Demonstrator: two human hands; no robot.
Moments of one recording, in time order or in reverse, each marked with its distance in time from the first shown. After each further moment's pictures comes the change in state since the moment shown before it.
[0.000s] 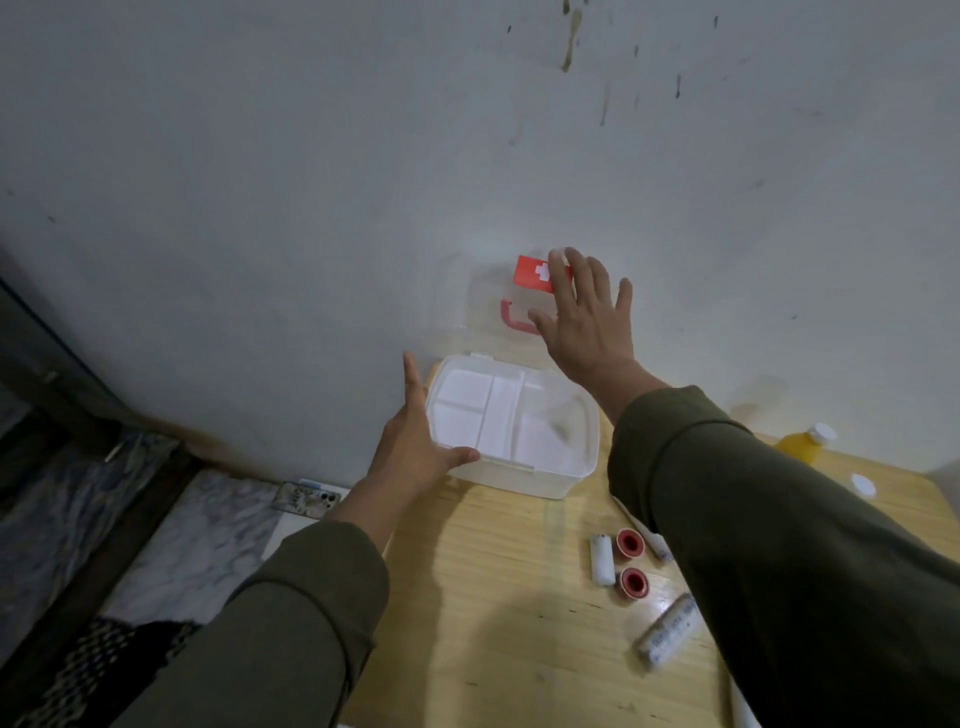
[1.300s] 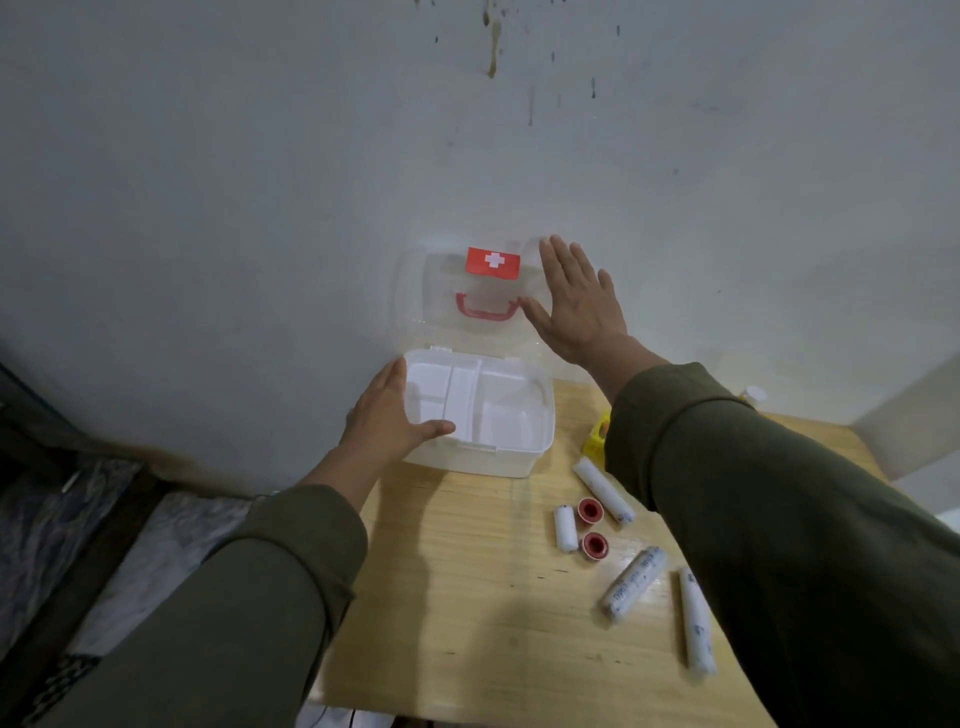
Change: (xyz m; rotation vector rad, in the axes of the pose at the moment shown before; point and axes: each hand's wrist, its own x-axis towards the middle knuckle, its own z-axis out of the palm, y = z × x) left_hand -0.001 0.020 -0.014 0.247 -0.037 0.087; right_hand -0.023 0.029 -0.032 0.147 -0.077 0.046
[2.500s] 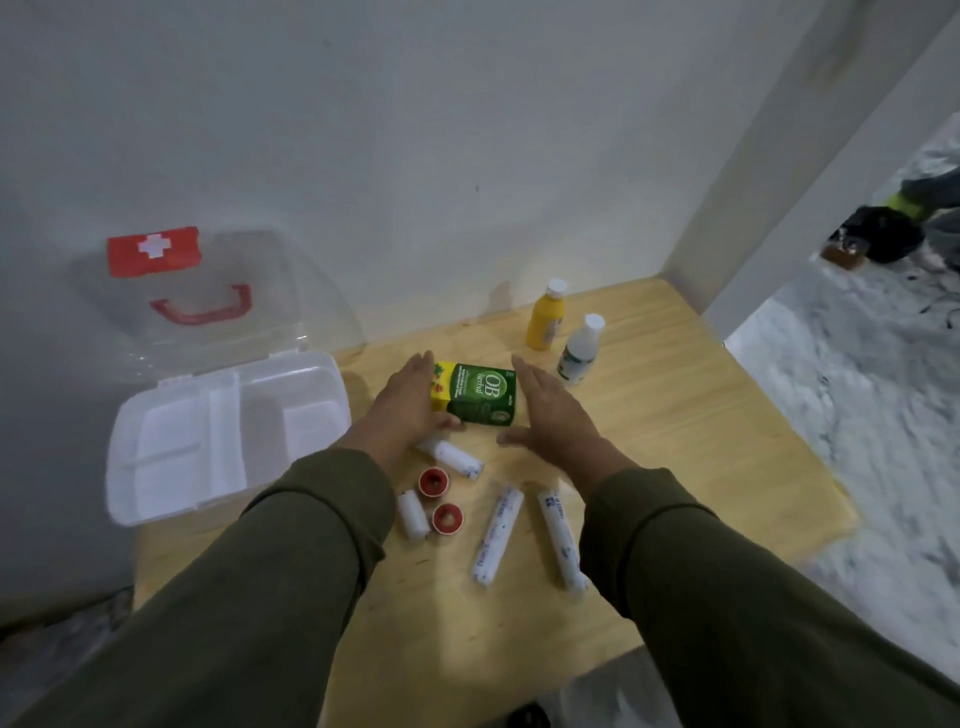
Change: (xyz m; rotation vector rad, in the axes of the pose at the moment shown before) left_hand 0.049 0.171 0.172 0.246 -0.458 0.376; right_hand -0.178 0.159 0.081 0.372 -0.230 0.520
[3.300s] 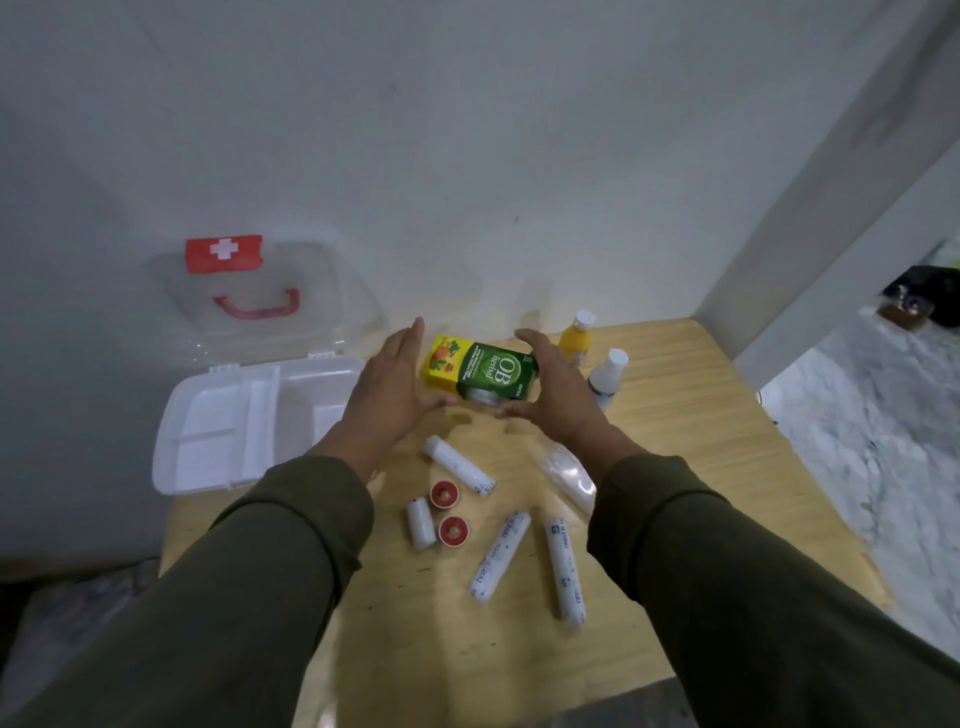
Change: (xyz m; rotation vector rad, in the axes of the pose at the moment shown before) left_hand -0.019 -0.009 -0.029 -0.080 0.343 0.051; right_hand 0.025 -0.015 -0.027 0.287 0.140 -0.146
